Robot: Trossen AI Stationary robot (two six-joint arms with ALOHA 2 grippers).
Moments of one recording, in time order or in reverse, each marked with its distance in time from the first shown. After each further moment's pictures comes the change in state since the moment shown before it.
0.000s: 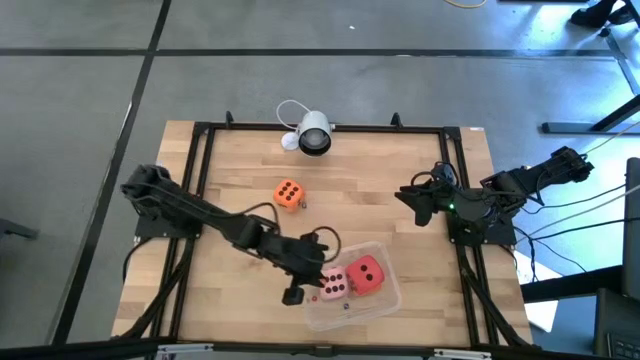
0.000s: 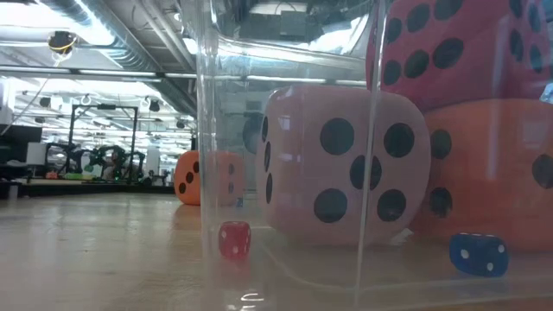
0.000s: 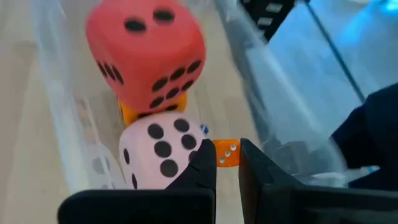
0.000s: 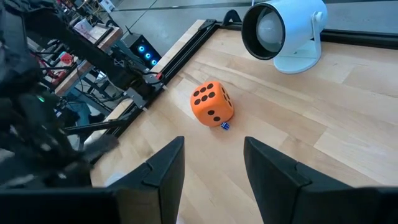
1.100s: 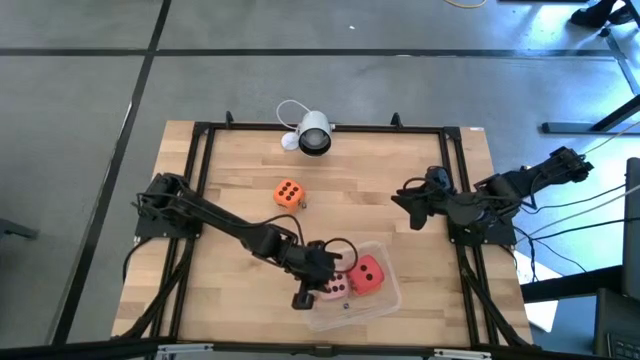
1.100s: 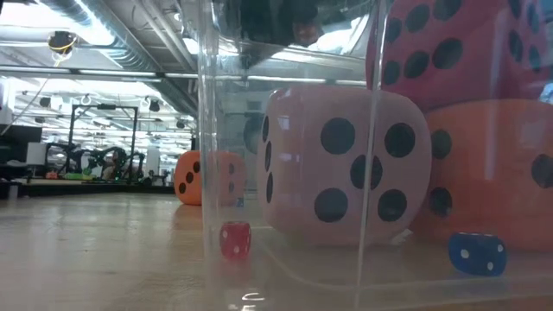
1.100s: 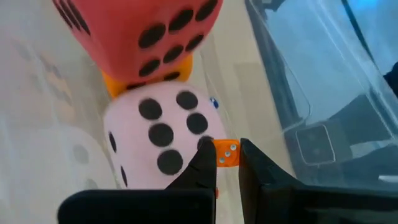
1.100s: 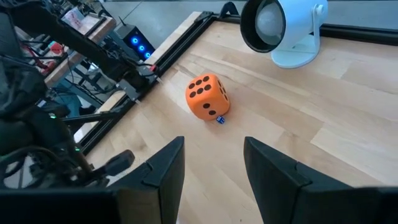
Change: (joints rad) left arm 0.010 0.166 0.076 -0.050 0.052 0.013; right arm 0.000 0.043 0.000 -0.001 -0.008 -0.001
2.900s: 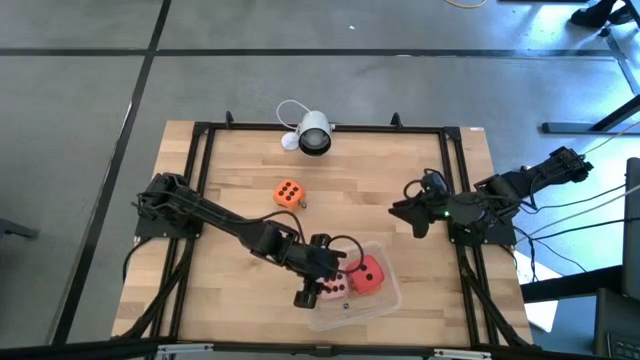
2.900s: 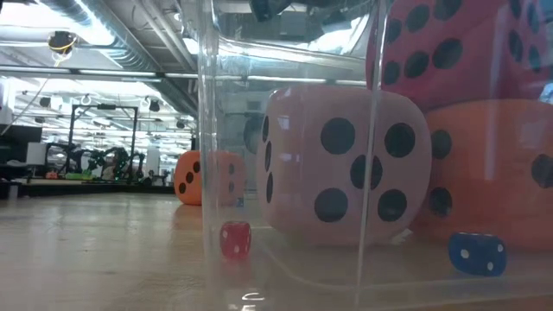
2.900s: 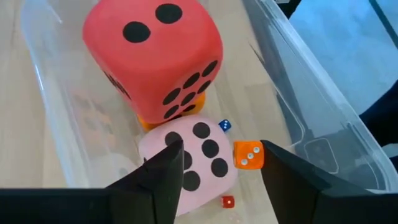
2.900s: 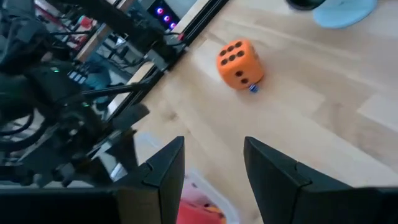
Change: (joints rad) left arm -0.005 -0.003 0.173 -0.179 -0.094 0.095; right arm 0.000 0.007 0.000 0.055 -0.176 0.024
